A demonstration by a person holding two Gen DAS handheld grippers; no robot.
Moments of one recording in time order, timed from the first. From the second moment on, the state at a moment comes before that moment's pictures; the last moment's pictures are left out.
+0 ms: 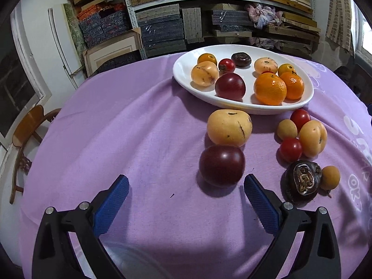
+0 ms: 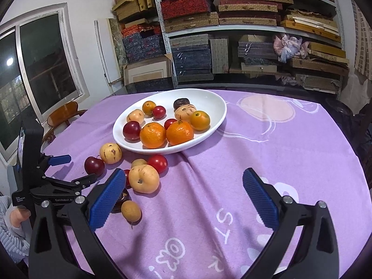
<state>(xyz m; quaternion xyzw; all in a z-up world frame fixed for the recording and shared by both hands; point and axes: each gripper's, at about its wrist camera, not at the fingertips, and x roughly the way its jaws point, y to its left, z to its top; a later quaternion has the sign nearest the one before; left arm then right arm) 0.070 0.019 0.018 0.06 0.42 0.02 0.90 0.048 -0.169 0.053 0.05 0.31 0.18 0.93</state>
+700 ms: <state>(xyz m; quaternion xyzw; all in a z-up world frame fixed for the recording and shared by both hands) 0.078 0.025 0.012 0.01 0.43 -0.05 0.90 0.047 -0.166 0.052 0.04 0.31 0.19 0.93</state>
